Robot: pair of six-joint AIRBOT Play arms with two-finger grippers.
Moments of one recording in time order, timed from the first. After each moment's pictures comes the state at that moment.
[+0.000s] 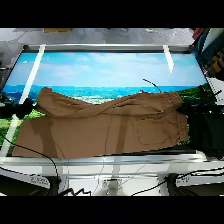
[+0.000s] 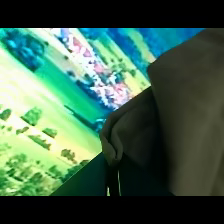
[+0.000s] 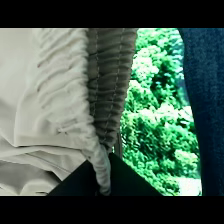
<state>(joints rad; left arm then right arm) 0.59 -1.73 1.27 0.92 -0.75 -1.36 -0.57 -1.55 1.10 -0.90 1.05 0.87</state>
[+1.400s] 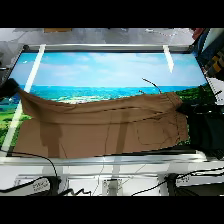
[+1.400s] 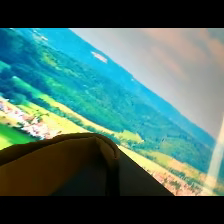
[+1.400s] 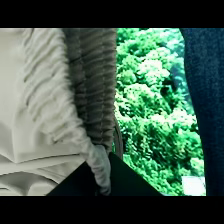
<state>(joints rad) 0.51 -1.36 1.28 0.98 -0.77 -1.36 -0.57 -1.55 1.10 -0.90 1.05 0.90</state>
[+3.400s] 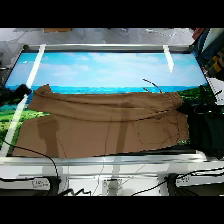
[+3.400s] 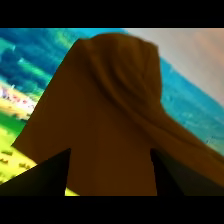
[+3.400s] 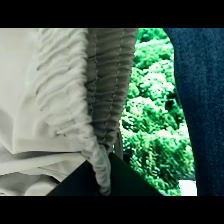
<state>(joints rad) 0.54 -1.52 1.27 1.07 -0.76 -1.37 -0.57 -1.55 1.10 -0.90 1.03 0.90</state>
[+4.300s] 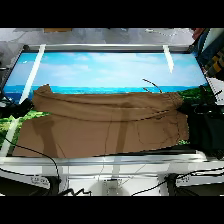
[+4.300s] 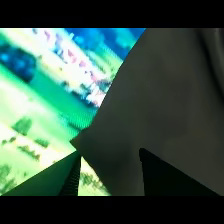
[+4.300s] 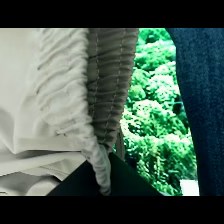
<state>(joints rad) 0.56 -1.71 1.23 1.06 -0.61 -1.37 -0.57 -1.55 1.10 -0.89 1.03 0.90</state>
